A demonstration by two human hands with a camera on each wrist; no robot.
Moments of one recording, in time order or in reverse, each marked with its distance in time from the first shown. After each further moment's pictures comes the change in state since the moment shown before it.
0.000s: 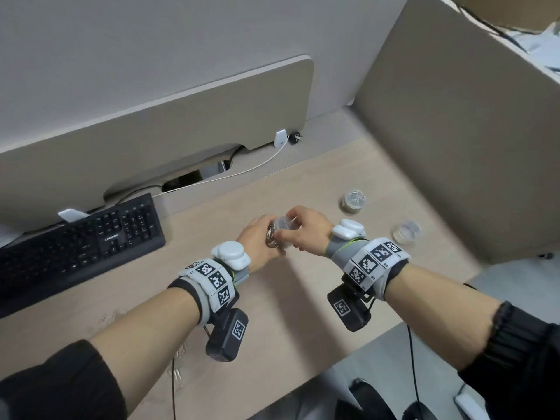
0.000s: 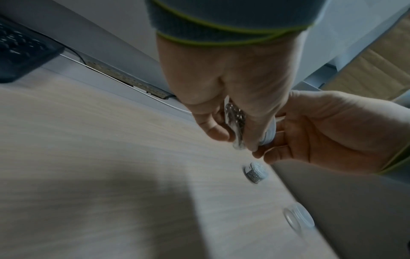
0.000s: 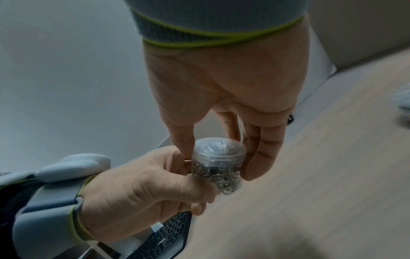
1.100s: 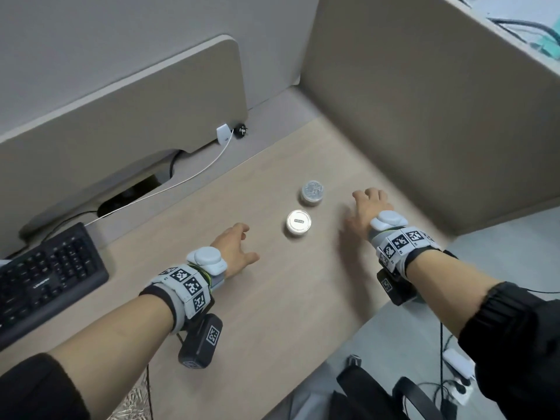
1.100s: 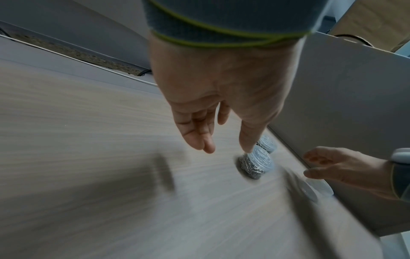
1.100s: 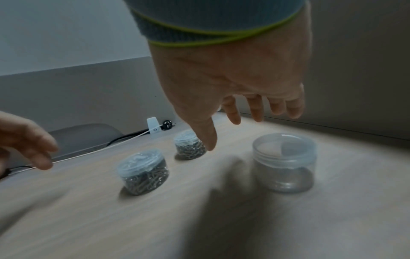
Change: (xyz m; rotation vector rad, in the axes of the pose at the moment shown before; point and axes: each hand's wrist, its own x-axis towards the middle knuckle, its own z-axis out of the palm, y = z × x) left_hand 0.070 -0.002 0.046 0.265 -0.199 -0.107; right_hand 0.007 0.197 -0.105 -0.591 0.277 0.427
